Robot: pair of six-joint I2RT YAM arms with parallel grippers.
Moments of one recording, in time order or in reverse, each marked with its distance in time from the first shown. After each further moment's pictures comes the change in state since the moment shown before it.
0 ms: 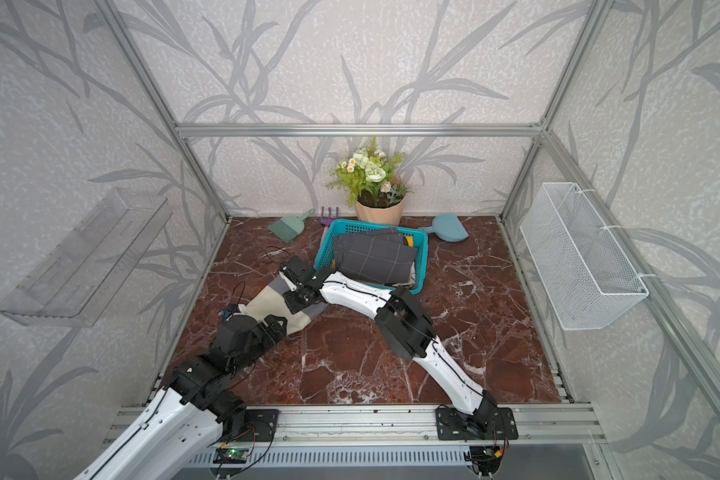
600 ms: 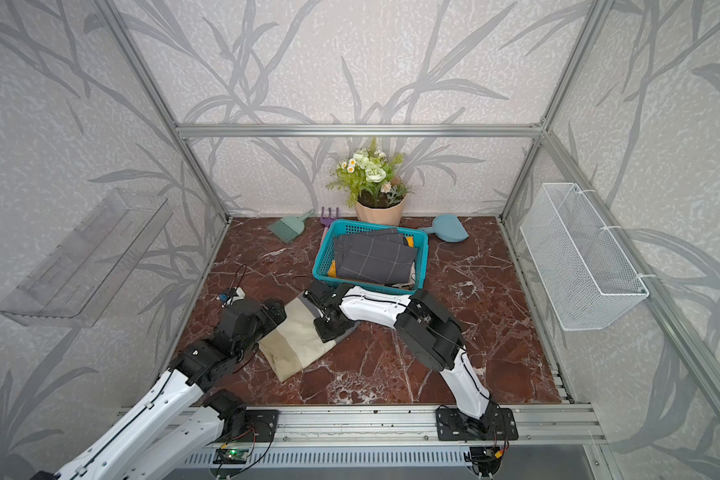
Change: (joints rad) left arm 0.008 0.193 0.116 0.117 -0.142 0.065; right arm 0.025 -0.420 -0.690 -0.042 0.016 0.166
